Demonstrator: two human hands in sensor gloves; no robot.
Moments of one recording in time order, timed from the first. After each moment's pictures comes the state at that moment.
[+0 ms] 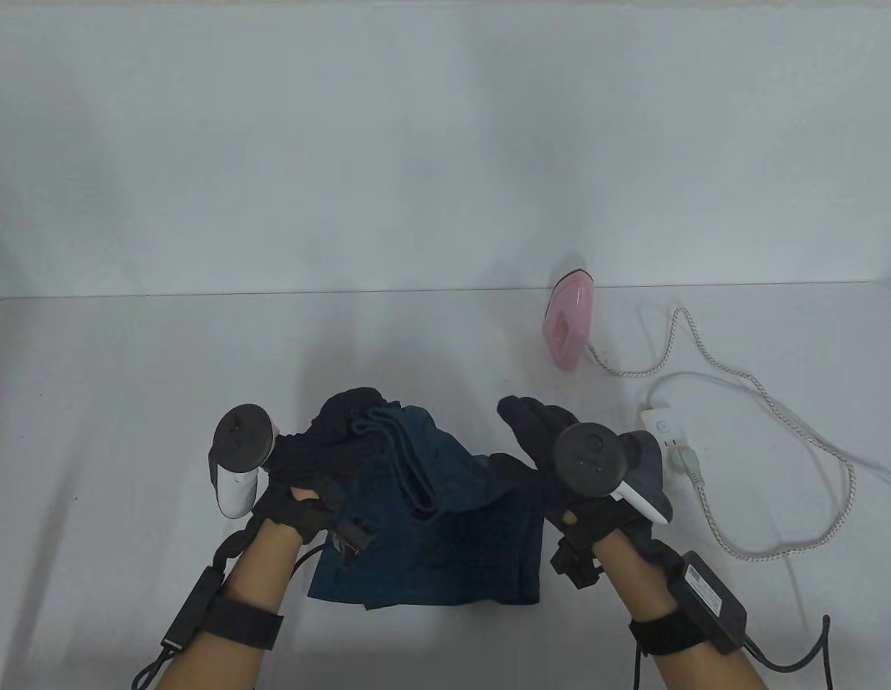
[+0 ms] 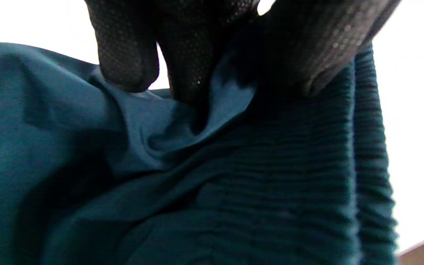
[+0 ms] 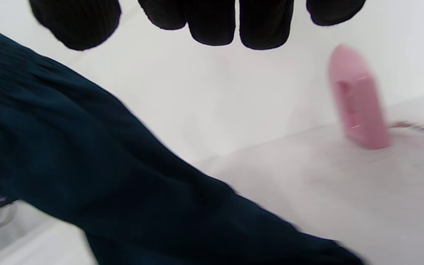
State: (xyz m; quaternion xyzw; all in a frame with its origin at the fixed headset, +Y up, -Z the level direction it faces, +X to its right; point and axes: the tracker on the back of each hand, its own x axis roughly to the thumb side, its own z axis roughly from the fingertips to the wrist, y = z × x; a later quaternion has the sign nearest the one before) left_hand -0.199 -0.644 -0.371 -0.03 -0.22 0.60 0.77; right_hand 0.116 -0.604 -0.339 0.18 -0.03 0.95 0.26
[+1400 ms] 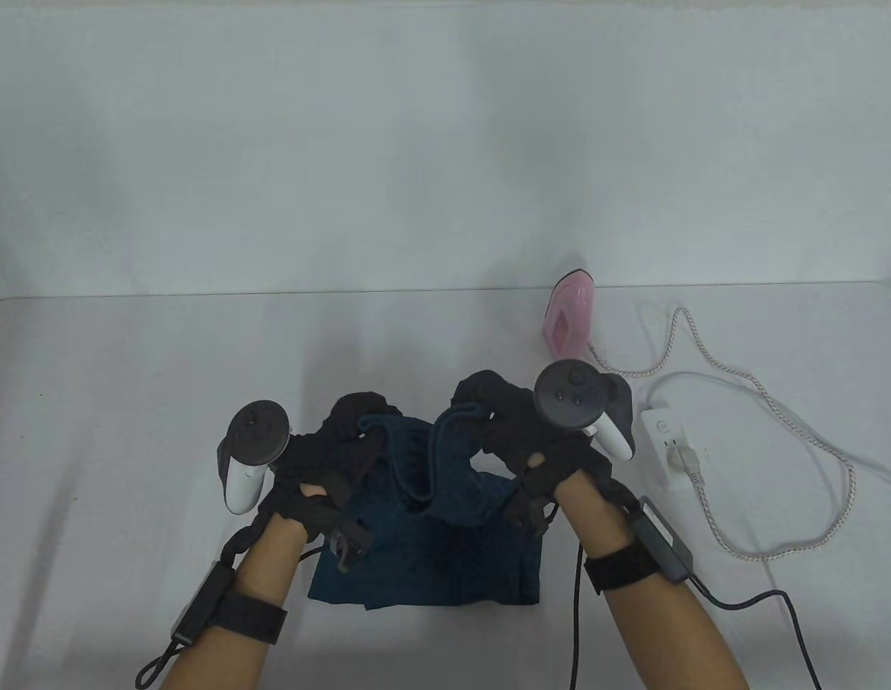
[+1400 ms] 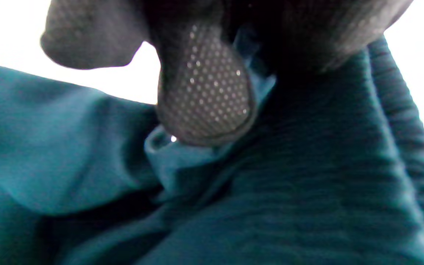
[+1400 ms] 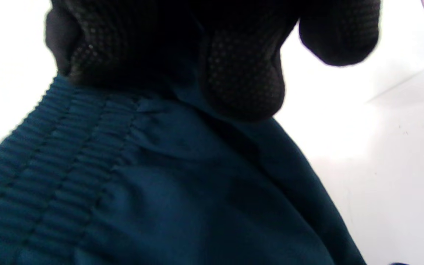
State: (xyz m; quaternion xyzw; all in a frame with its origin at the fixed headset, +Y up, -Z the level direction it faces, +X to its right) left_hand -0.202 -0.647 -0.379 -0.04 -0.17 0.58 0.79; right_hand 0.106 -0.591 -0.399 0.21 0.00 0.89 0.41
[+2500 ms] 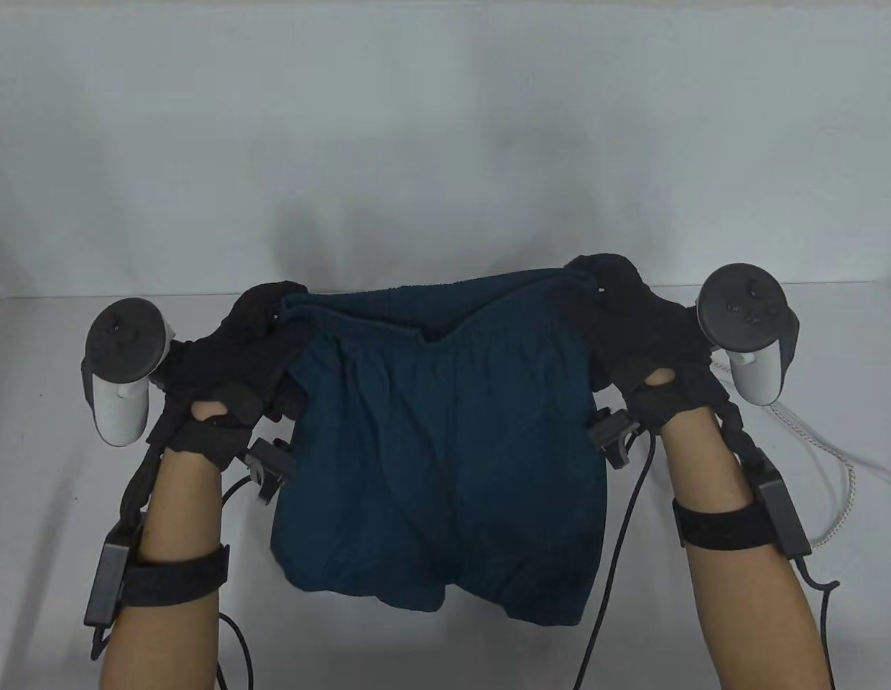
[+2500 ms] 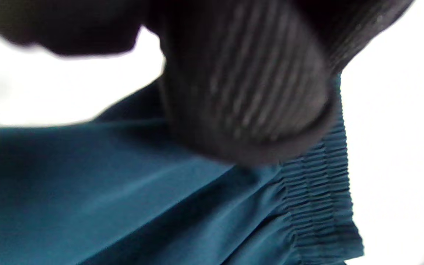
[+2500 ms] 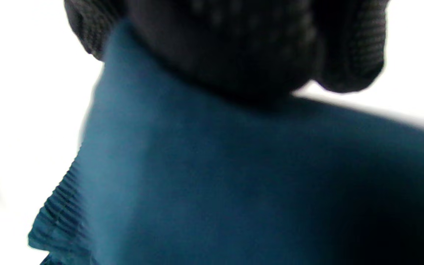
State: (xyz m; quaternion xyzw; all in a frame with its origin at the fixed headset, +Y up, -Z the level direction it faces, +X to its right) left_hand -0.250 -0.486 -0.374 0.02 -0.16 0.55 0.82; right_hand 0.185 -0.468 -0.392 0.17 -0.08 0.84 0.51
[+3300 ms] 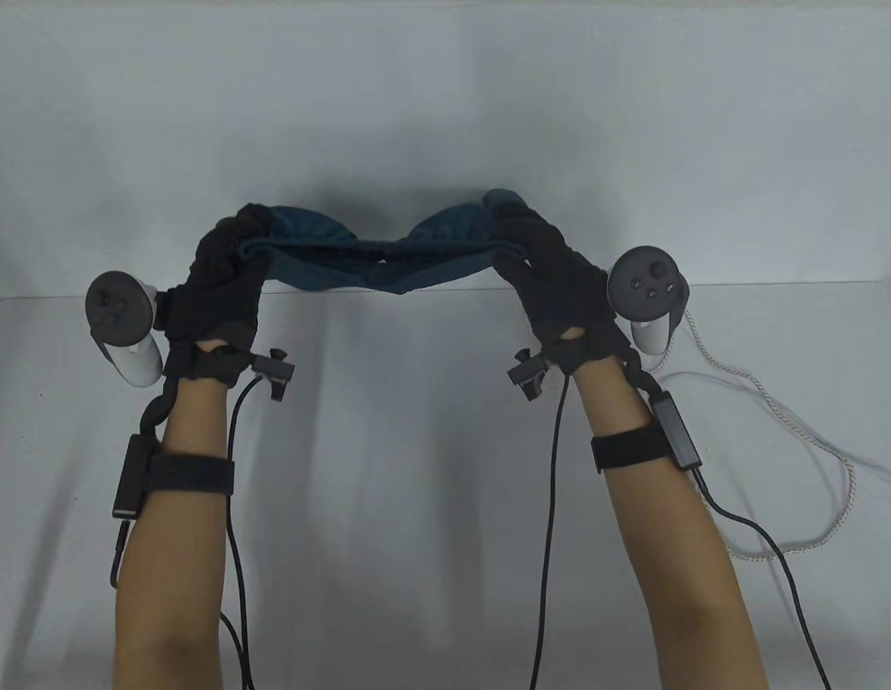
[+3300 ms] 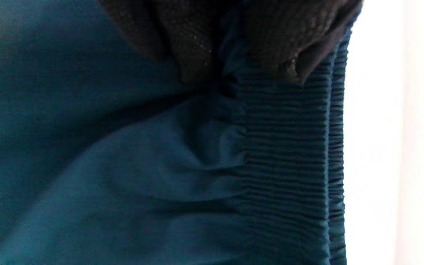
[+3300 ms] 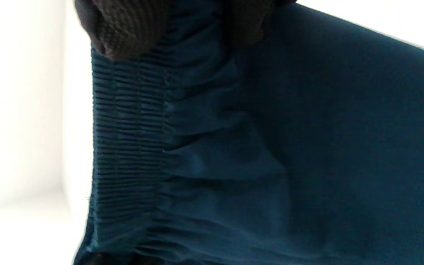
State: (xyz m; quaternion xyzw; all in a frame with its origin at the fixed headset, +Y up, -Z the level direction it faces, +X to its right) left_hand -0.295 -0.529 -0.445 0.20 -0.21 0.56 0.78; right_hand 0.138 -0.515 -0.460 0.27 -0.19 0.81 0.49
